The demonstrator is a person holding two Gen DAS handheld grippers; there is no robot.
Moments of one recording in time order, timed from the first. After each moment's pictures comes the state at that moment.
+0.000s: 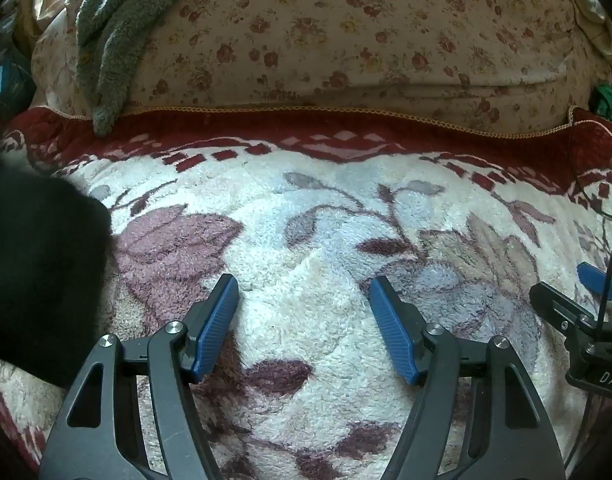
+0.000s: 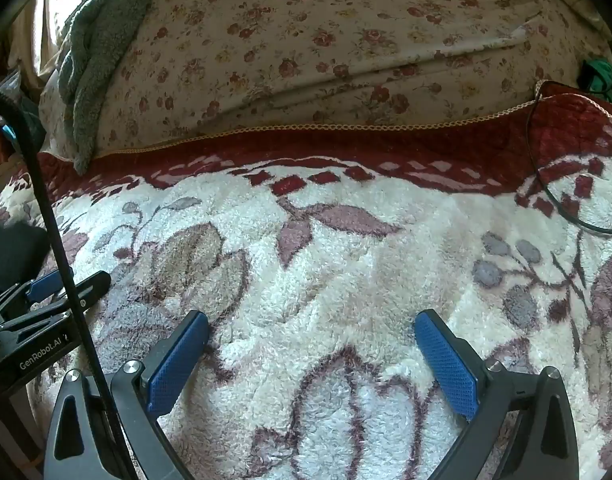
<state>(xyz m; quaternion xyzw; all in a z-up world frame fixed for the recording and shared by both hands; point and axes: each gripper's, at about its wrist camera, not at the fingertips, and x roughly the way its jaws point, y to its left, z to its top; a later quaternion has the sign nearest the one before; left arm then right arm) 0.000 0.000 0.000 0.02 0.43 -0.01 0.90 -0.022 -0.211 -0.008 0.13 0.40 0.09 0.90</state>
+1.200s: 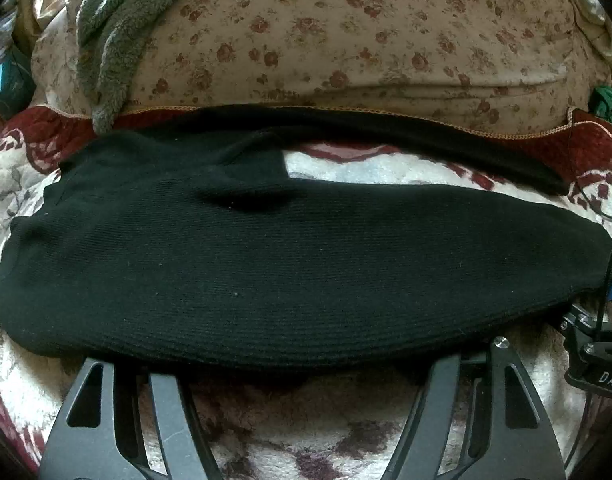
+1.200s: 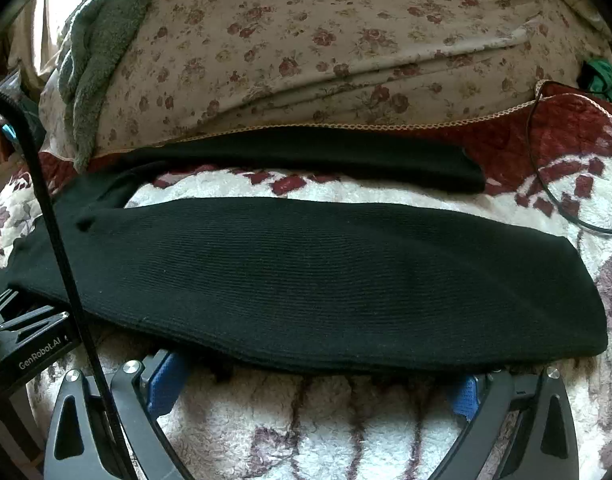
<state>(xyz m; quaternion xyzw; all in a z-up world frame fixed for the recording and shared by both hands) 0.000 0.003 0.002 0.01 0.43 -0.01 0.90 -0.024 -0.211 -0.008 0.13 0.40 0.09 0.90</state>
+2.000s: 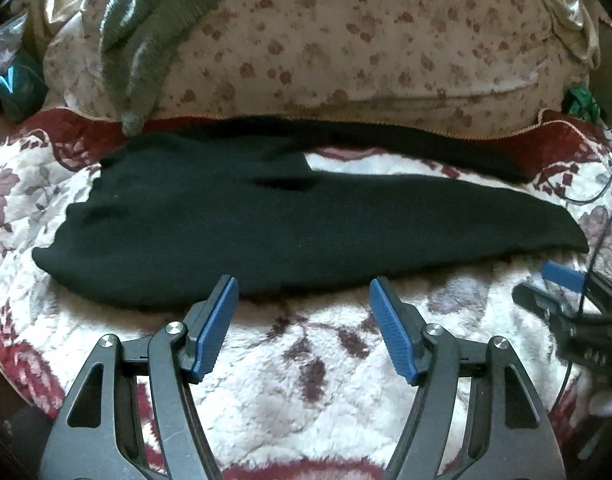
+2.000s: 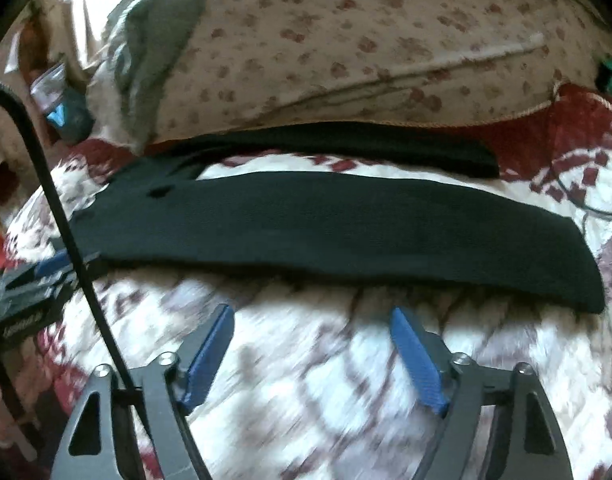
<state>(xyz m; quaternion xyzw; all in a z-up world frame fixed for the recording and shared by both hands) -0.078 0.022 0.048 0.05 0.38 -0.01 0.92 -0.080 -0.205 0.011 0.10 0.41 0.16 0.89</state>
